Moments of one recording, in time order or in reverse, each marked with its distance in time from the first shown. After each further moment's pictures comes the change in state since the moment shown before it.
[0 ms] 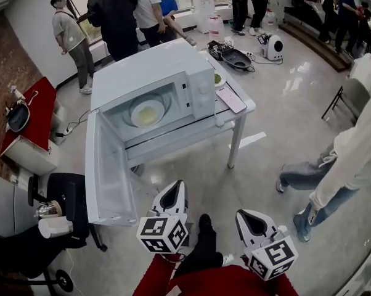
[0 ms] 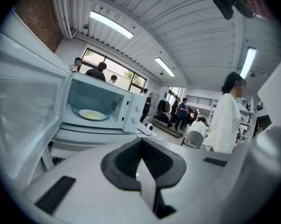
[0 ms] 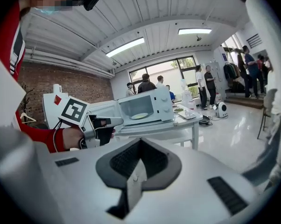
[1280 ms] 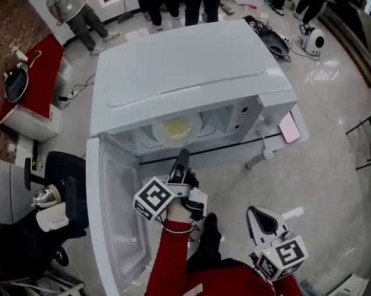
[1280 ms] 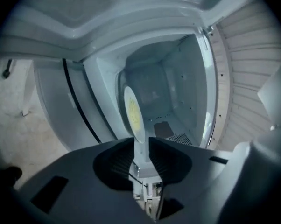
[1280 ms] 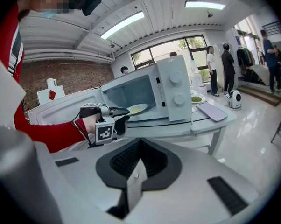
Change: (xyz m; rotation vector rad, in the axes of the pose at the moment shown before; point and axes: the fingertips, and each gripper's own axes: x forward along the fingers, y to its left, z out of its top) left arm 0.149 0.185 0.027 -1.058 -0.196 0.104; right arm 0.169 -0.035 0.043 0.003 0.217 0.092
